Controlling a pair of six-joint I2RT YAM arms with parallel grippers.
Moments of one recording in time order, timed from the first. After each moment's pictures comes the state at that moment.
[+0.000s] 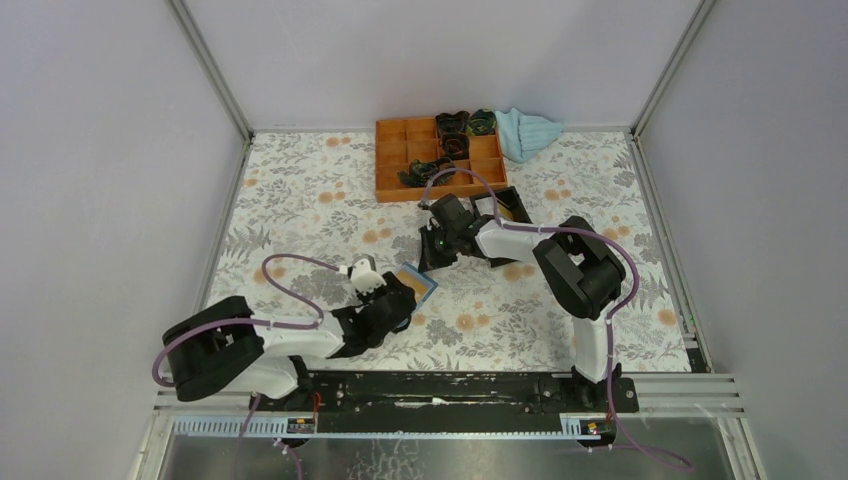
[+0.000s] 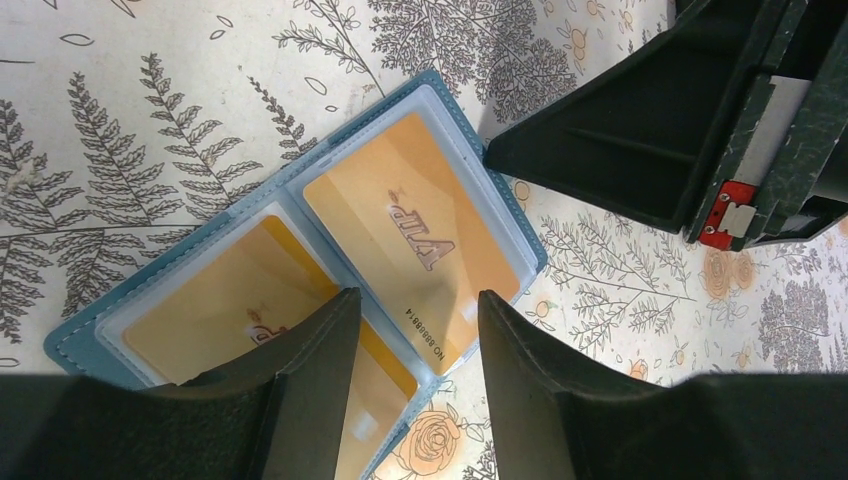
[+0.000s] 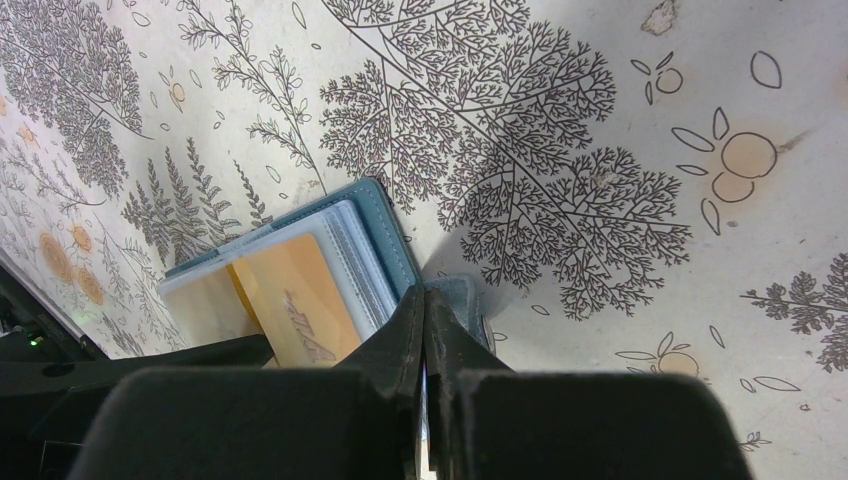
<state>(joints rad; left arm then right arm) -1.05 1.34 0.36 0.21 -0.71 -1.25 0.73 1.99 1.22 -0.17 -0.28 0.48</state>
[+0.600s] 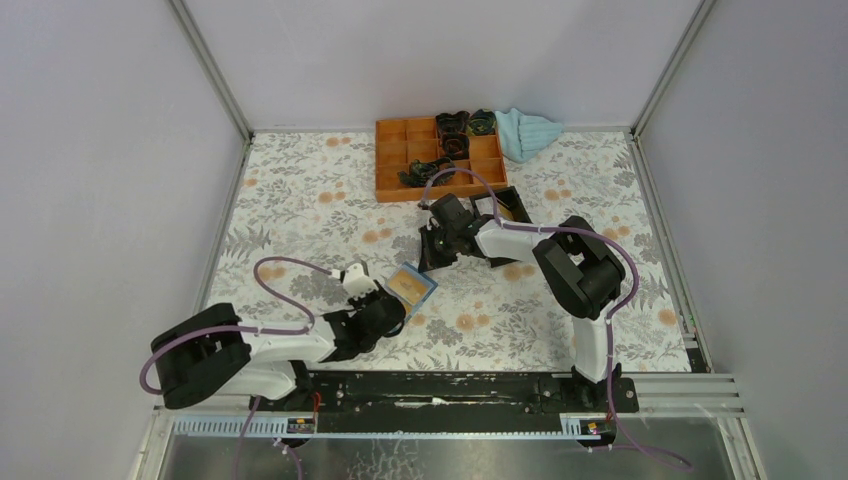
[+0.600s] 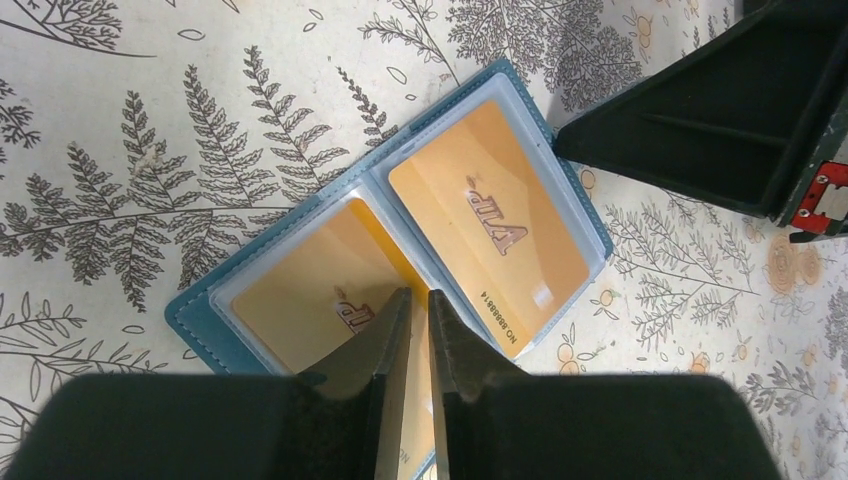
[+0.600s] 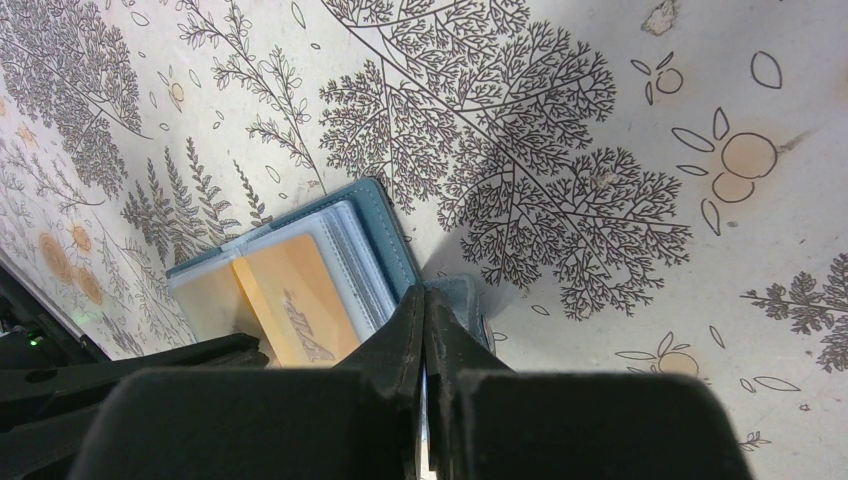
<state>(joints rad) -1.06 1.26 0.31 0.11 -0.71 -1.25 0.73 2.00 1.23 -0.18 -0.28 0.47</state>
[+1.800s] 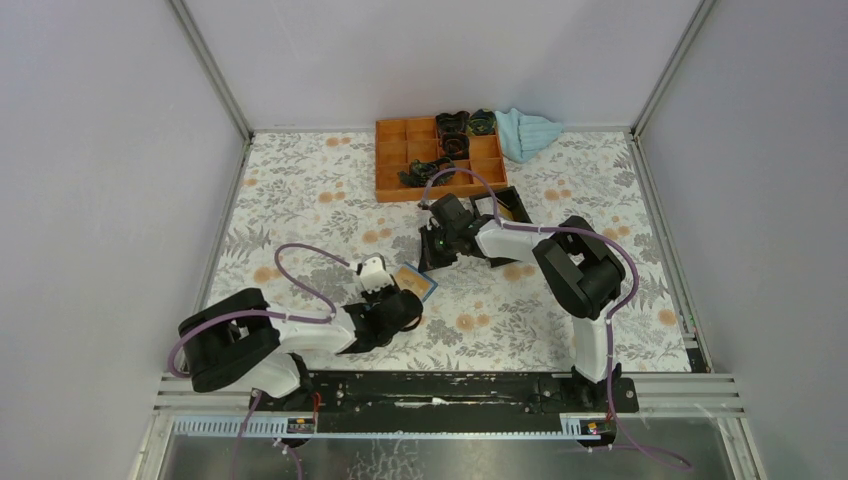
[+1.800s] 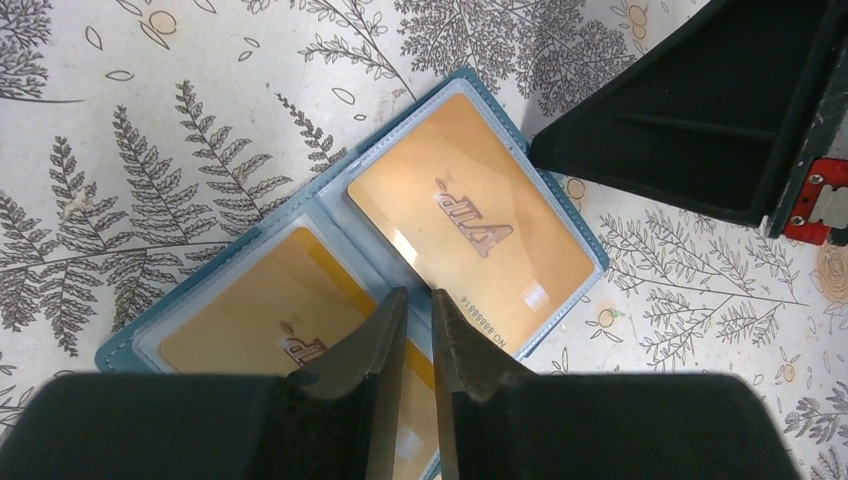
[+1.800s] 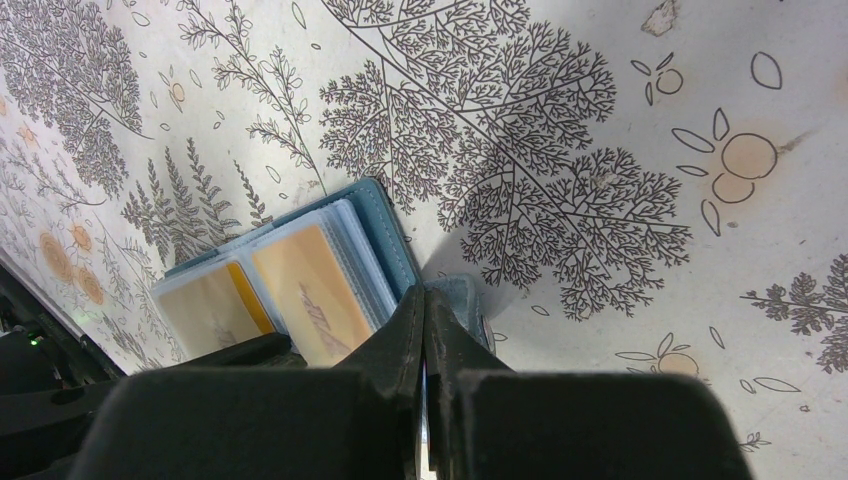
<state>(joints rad) -1.06 1.43 0.43 0.10 -0.76 -1.17 0.73 2.00 1.22 -0.18 -0.28 0.47</state>
